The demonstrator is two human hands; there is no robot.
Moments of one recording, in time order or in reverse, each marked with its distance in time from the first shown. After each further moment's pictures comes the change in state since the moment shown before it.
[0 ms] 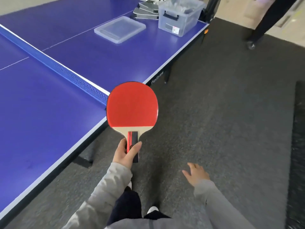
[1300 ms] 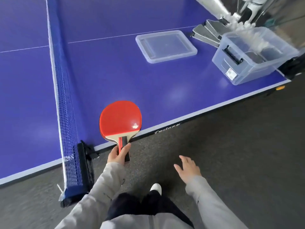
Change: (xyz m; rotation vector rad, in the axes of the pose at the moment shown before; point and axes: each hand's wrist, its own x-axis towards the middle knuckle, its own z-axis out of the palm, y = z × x) left_hand 0.332 0.042 0.148 -0.393 0.663 -0.275; right_hand 0.358 -0.092 -0.323 -0.296 -0.008 -0.482
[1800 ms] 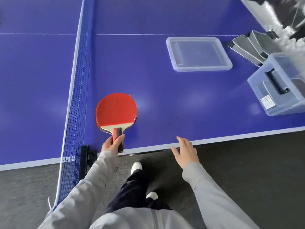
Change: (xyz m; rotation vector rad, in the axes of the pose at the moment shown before) left_hand 0.078 0.050 -0.004 0.001 0.193 0.054; right_hand 0.109 -0.082 -0.091 -0.046 0.142 -0.297
